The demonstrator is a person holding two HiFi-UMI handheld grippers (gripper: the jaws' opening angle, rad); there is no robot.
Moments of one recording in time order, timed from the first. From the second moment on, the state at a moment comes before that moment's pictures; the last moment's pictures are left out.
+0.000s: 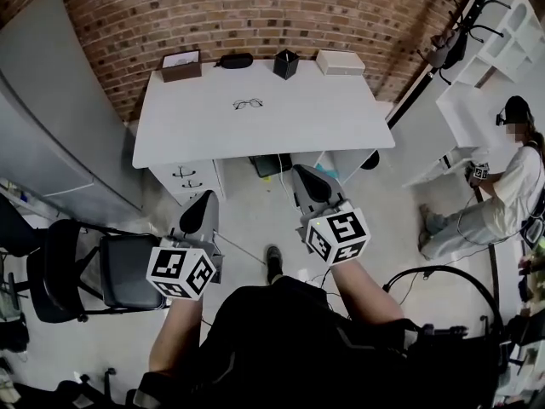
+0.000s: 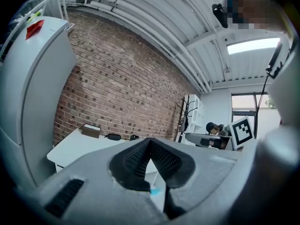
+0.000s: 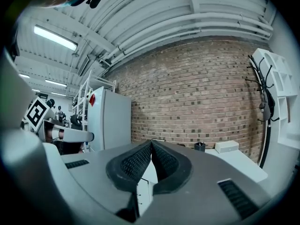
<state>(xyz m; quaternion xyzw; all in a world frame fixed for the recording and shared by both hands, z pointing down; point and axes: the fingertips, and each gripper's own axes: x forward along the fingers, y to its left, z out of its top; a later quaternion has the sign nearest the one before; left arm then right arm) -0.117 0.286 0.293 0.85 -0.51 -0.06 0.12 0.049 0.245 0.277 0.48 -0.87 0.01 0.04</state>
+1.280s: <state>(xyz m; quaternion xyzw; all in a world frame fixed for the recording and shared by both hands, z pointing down) -0.017 0.067 0.307 0.81 -0.57 0.02 0.14 0.143 0.022 0.307 0.43 -0.90 0.07 0.01</state>
